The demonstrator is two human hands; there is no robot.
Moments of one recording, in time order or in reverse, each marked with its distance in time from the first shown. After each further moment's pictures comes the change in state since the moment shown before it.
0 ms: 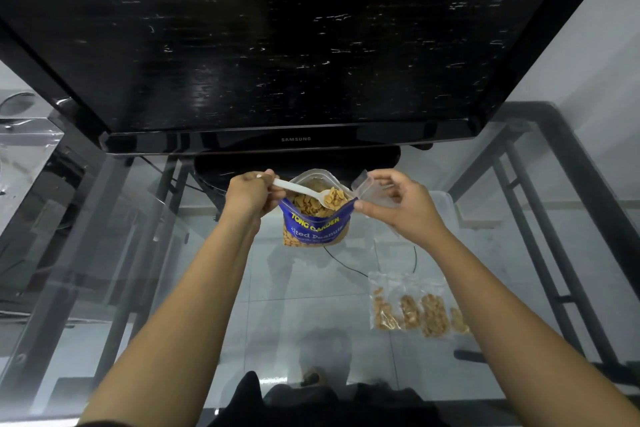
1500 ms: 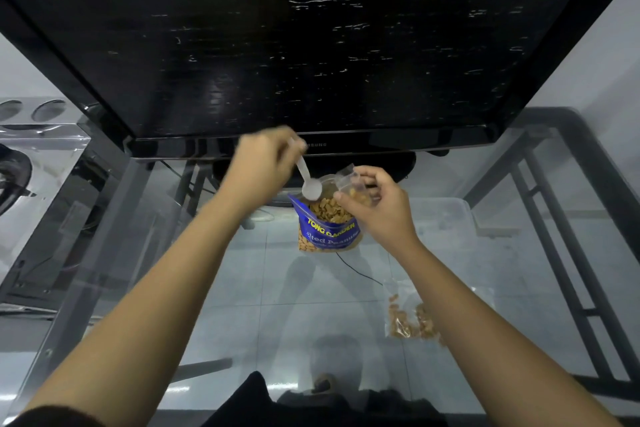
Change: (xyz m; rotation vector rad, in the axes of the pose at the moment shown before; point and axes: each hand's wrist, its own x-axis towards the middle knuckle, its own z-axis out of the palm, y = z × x) left_hand -0.033 0.061 -0.021 0.860 -0.032 1.042; right_hand 0.008 -0.026 0.056 0.175 0.133 -0.007
